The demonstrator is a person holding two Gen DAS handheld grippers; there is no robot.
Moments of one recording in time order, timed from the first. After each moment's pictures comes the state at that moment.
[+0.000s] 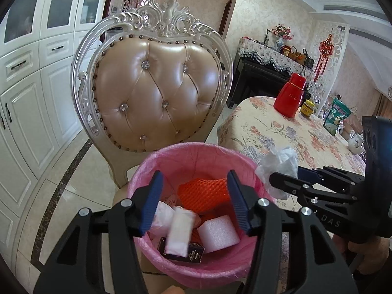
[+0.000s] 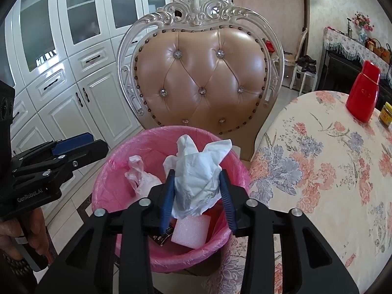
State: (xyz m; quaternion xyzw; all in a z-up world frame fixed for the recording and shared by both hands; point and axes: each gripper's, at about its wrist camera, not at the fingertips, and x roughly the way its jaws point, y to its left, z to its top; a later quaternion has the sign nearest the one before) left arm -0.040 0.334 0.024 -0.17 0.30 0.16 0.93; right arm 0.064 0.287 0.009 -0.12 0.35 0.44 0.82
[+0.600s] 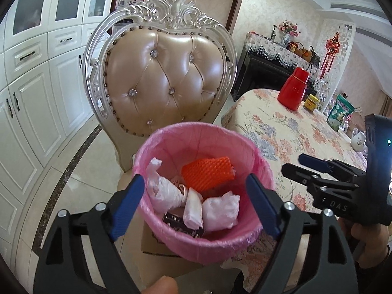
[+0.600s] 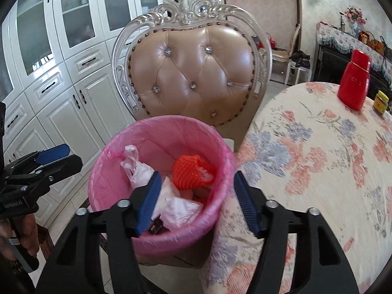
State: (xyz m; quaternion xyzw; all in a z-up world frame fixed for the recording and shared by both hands) left arm -0.071 0.312 0.019 -0.18 0.32 0.18 0.91; right arm 0.058 0.249 0.002 -0.11 0.35 0.42 0.83
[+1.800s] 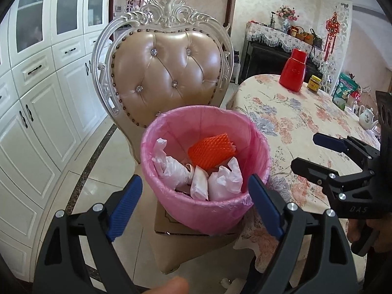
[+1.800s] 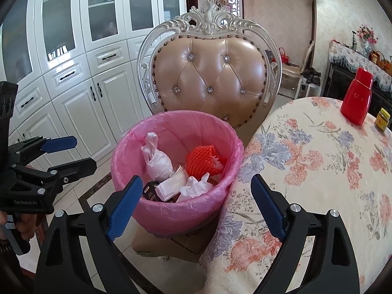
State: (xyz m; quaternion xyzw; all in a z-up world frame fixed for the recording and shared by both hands) left arm -0.103 0.268 0.023 -0.12 0.34 0.20 0.91; right arm 0.011 0.218 0.010 -0.14 0.31 0.46 0.82
